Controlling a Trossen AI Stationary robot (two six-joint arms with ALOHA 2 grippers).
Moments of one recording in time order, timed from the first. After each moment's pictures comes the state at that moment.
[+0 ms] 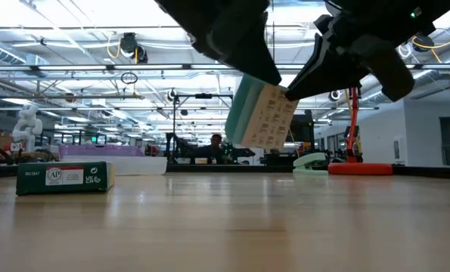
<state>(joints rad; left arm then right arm) -0.36 1.92 1.37 -0.20 -0.72 -0.05 0.53 1.63 0.88 -0.18 0.88 0.04</state>
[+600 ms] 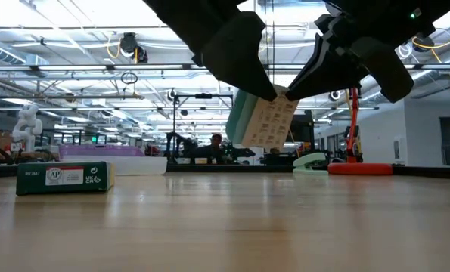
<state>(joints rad) -0.36 1.96 1.37 -0.20 -0.67 0.01 0.53 1.63 0.88 -0.19 0.89 0.05</state>
